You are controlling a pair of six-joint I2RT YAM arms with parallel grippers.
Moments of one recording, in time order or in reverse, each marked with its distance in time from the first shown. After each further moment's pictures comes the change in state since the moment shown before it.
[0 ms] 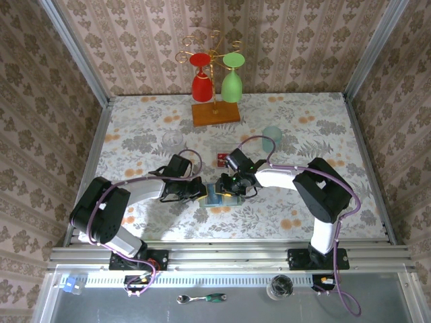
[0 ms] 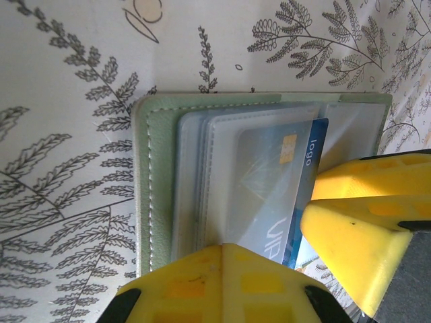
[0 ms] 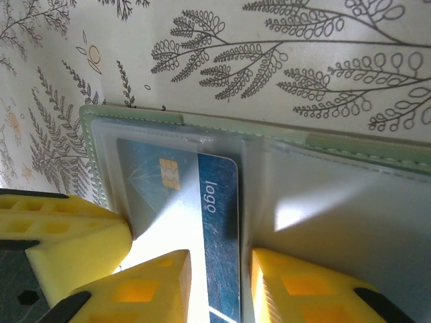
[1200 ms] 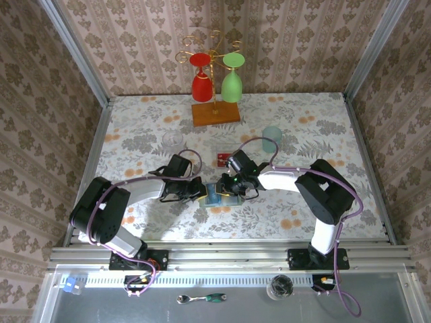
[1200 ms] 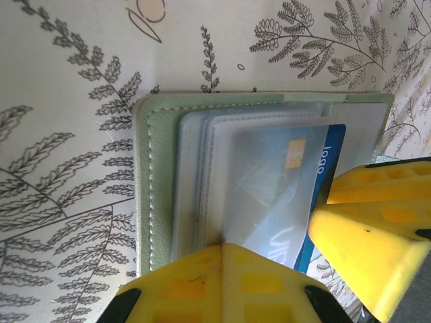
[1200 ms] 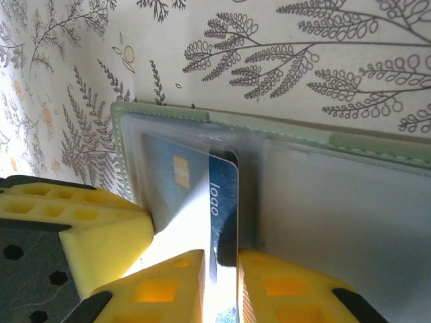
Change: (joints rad) left arm 0.001 0.000 0.002 -0.007 -0.001 0.000; right arm -0.008 -0.029 -0.068 0.120 -0.040 0.012
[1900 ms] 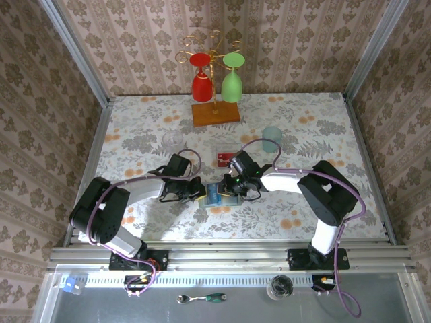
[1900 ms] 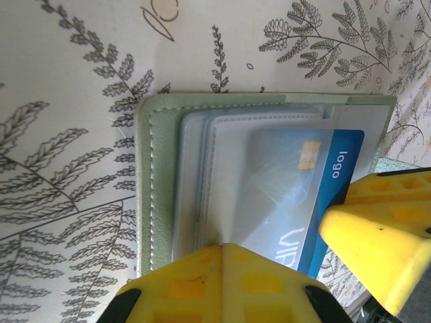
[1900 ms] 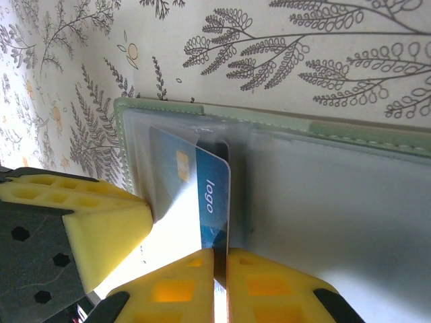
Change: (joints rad) left arm 0.011 -0.002 0.007 -0.026 -0.003 0.000; right arm -0.015 -0.029 -0.039 0.035 -0.013 0.014
